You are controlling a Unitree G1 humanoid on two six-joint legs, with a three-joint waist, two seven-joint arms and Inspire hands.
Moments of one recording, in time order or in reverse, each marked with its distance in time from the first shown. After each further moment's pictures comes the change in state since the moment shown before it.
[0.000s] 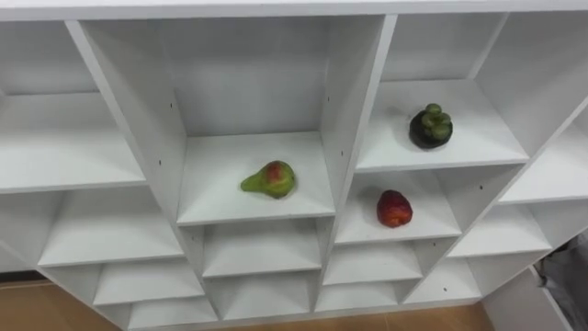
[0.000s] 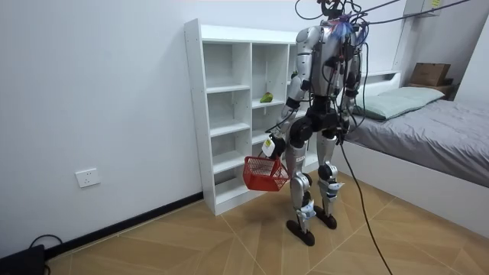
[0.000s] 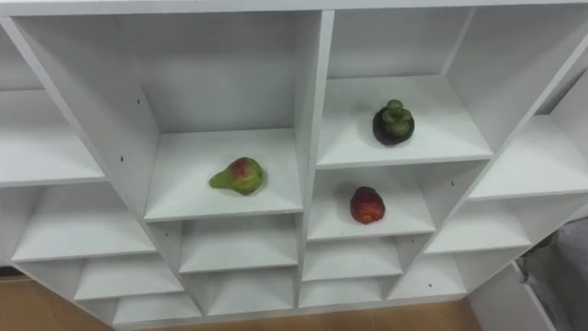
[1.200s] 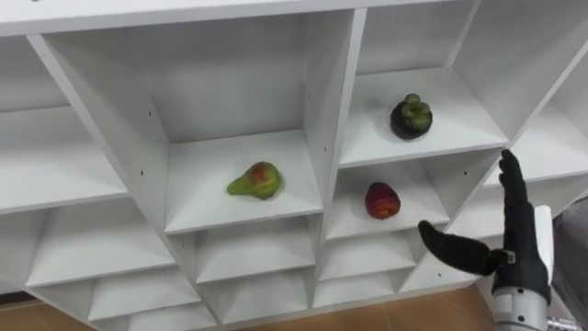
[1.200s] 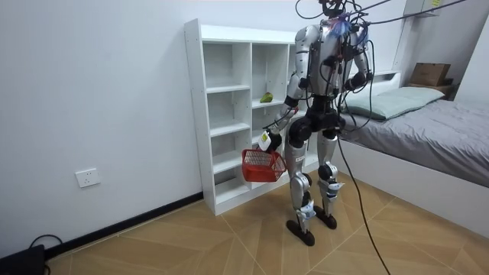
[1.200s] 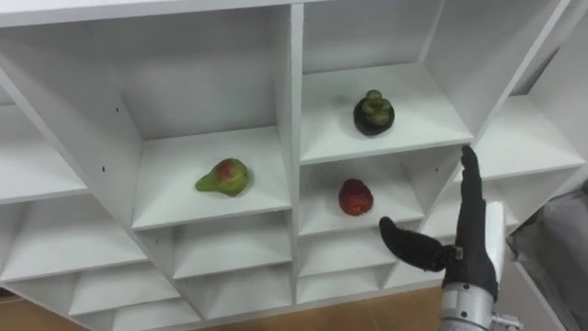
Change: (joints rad) left arm 0.043 -0.003 -0.070 -0.062 -0.149 -0.121 0.037; right arm 0.249 0.003 -0.019 -1.275 -0.292 -0.198 -0.457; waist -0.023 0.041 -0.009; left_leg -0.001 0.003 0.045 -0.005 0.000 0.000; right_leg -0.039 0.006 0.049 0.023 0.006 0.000
